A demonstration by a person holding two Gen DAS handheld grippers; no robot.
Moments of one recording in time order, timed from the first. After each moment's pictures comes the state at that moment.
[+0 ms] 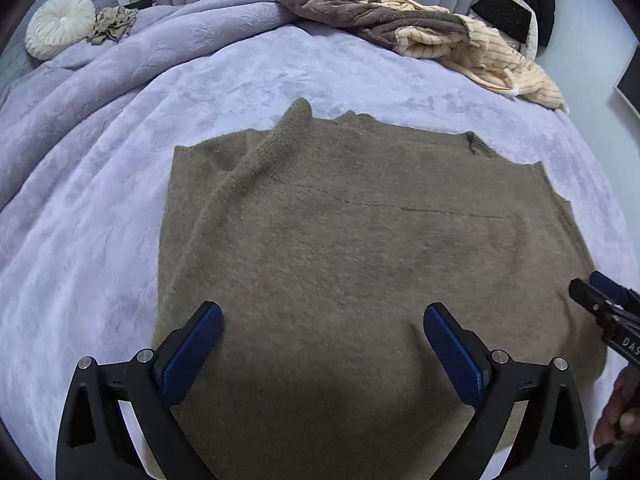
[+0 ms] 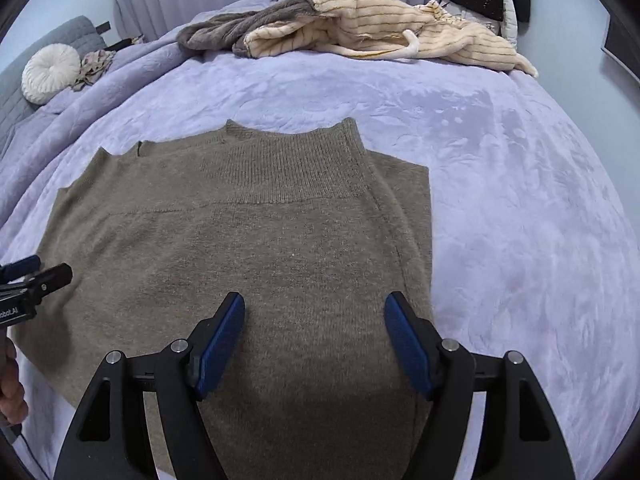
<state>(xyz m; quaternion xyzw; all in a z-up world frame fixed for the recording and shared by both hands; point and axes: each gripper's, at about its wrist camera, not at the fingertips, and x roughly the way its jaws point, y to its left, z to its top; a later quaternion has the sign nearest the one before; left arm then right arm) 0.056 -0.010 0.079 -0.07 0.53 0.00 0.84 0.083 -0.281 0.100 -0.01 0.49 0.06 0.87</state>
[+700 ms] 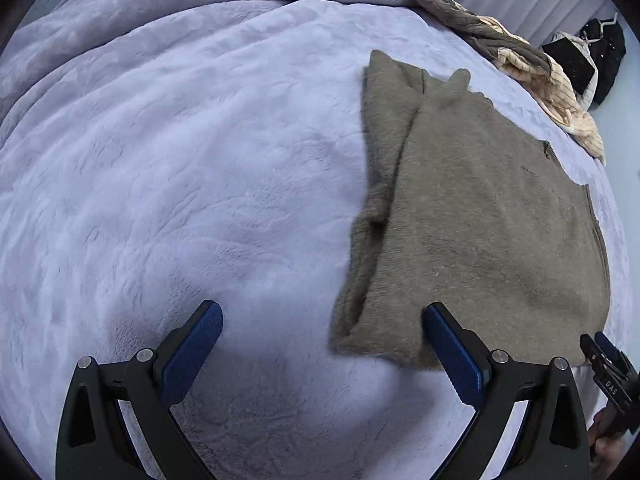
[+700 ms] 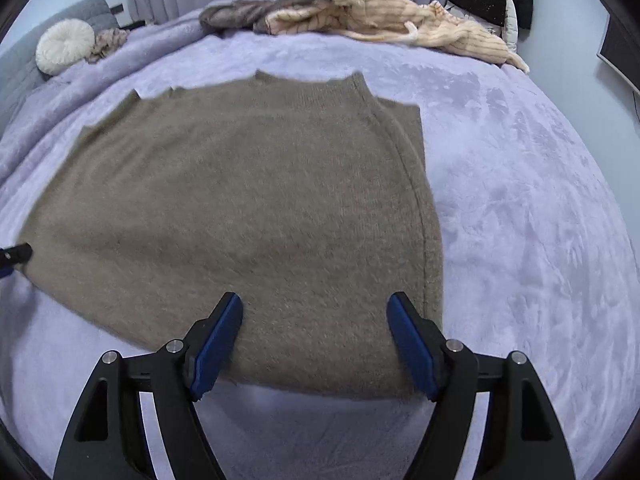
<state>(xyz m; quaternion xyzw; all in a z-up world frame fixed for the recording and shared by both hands) -0.040 0.104 0.045 -0.19 0.55 0.07 0.81 0.009 -0.285 0.069 -0.05 0.51 0.04 0.86</state>
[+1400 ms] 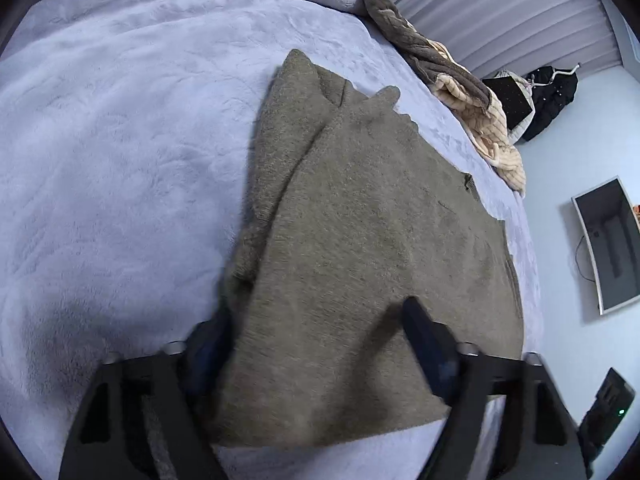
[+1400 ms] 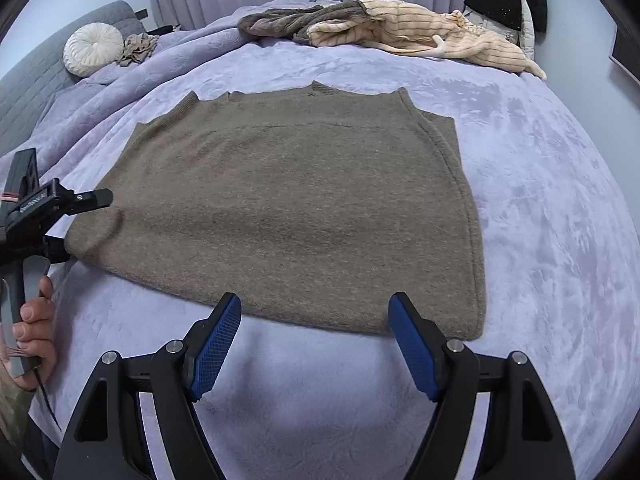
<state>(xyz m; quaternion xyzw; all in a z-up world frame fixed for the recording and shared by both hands) 0.010 0.089 0.030 -0.32 0.50 -0.06 0.80 -0.024 -0.238 0.113 -0.03 0.50 0.11 0.86</state>
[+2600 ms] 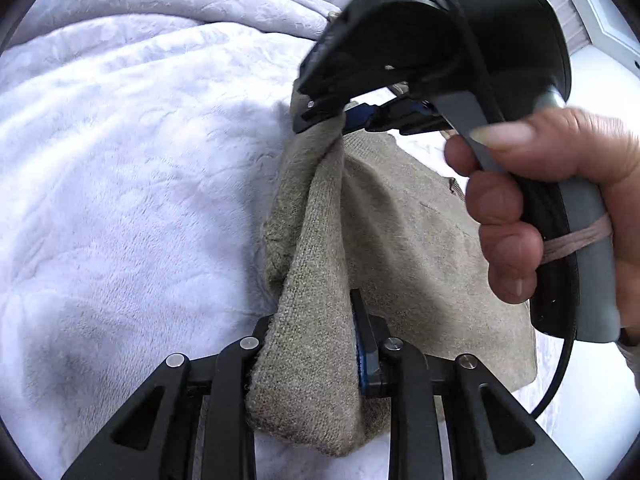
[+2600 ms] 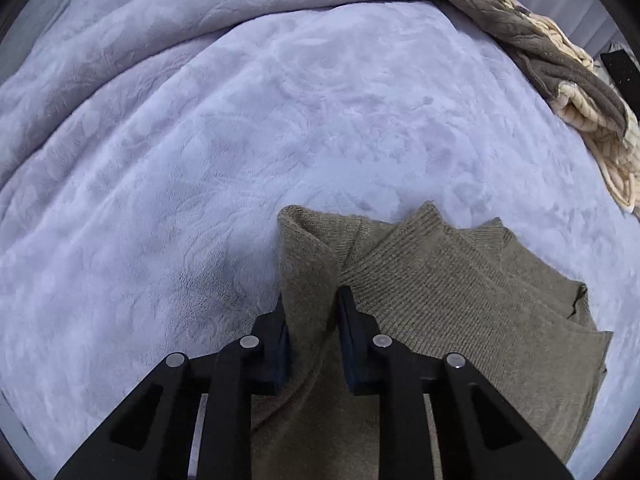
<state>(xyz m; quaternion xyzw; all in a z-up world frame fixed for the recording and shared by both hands) -0.011 0.081 0.043 -0.28 0.45 -0.07 0.85 0.190 0.061 0.072 -0.15 0.60 0.19 0.76</state>
